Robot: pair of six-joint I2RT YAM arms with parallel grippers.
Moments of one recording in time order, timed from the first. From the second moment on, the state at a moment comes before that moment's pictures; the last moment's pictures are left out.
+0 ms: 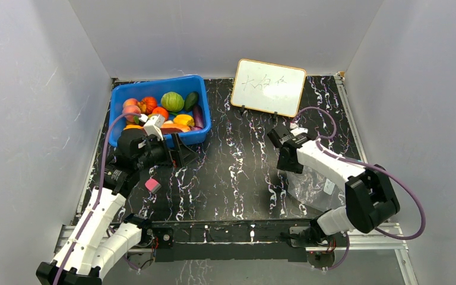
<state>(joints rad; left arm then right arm) -0.32 0.78 0.80 -0.55 0.44 -0.49 0.50 1.40 0.91 -0.85 0.42 0.76</state>
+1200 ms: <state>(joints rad) -0.32 0.78 0.72 -0.47 0.55 -0.52 0.54 1.23 0.96 -0.77 0.12 0.75</state>
